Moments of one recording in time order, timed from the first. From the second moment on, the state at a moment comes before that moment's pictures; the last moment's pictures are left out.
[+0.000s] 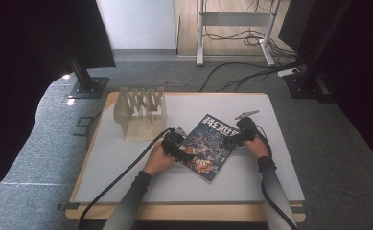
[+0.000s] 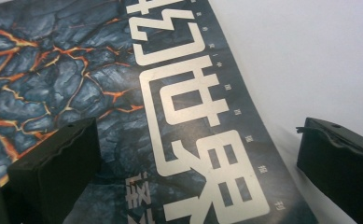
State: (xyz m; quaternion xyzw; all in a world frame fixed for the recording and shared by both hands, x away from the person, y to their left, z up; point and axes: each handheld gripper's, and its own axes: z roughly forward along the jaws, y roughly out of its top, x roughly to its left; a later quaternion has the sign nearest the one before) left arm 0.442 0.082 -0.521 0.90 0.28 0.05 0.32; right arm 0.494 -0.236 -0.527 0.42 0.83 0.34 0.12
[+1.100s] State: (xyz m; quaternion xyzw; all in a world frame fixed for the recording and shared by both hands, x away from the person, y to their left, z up) left arm 0.397 0.098 -0.521 0.91 0.26 0.04 0.32; right arm 0.421 -0.227 -0.529 0.40 0.84 0.35 0.12
